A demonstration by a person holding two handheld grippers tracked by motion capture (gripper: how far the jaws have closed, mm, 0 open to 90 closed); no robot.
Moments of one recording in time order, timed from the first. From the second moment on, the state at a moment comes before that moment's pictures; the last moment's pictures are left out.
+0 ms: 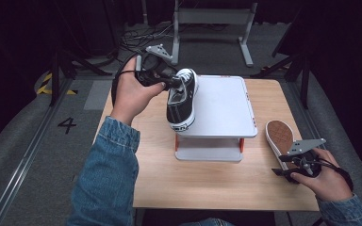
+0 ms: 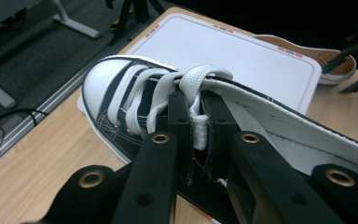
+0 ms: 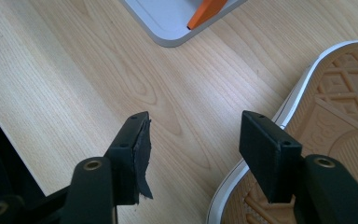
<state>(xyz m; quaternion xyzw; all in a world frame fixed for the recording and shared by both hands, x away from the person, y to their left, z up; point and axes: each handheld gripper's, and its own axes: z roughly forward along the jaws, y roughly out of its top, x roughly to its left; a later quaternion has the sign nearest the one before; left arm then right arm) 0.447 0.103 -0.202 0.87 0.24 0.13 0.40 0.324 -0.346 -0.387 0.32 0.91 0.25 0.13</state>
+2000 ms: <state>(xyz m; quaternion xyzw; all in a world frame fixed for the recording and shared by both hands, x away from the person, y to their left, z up) 0.474 0.017 -0.245 0.89 0.23 0.12 0.38 0.325 -0.346 -0.388 0.31 0.91 0.25 0.13</state>
